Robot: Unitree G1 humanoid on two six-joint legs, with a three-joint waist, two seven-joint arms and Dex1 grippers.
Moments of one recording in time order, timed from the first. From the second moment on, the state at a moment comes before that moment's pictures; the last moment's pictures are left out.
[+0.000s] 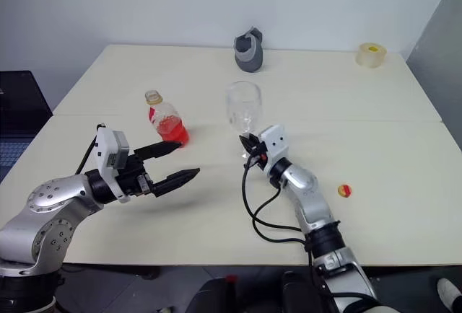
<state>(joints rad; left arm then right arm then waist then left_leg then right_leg) -0.15 0.71 0.23 -0.39 -0.62 0.54 -0.86 -0.56 -0.02 0.18 0.37 0.14 -0.04 0.48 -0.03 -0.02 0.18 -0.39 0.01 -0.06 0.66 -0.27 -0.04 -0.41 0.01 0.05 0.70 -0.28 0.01</state>
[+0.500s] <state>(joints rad) -0.12 0.72 0.24 -0.42 -0.63 0.56 -0.84 -0.66 -0.01 0.18 0.64 0.10 -0.15 0.56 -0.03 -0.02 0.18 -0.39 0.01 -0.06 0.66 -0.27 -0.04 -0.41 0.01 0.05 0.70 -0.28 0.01</state>
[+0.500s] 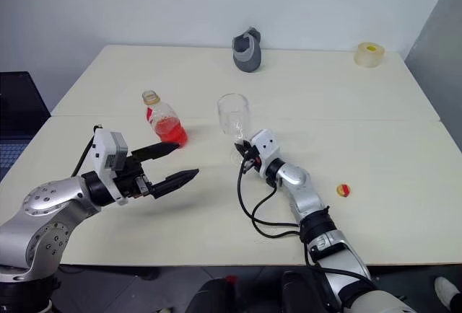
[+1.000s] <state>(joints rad) -0.09 0.72 0.24 -0.37 -0.61 0.48 -0.86 -0.62 -0.02 0.18 0.51 0.10 -0.10 0.60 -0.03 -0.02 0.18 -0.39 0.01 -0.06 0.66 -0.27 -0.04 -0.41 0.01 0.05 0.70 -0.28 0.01</state>
